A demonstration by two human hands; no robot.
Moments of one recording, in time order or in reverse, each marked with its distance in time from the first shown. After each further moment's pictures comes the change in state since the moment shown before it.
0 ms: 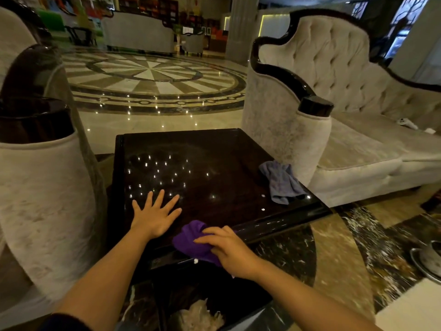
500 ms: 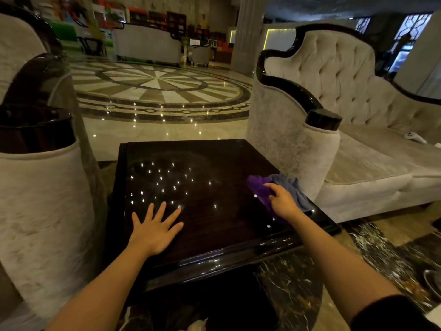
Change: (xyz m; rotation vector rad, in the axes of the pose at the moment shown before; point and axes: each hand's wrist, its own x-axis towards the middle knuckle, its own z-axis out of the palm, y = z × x) left_hand -0.002 0.000 -0.001 -0.017 0.008 0.013; right_hand 0.057 0.102 -0.121 0.077 0.365 0.505
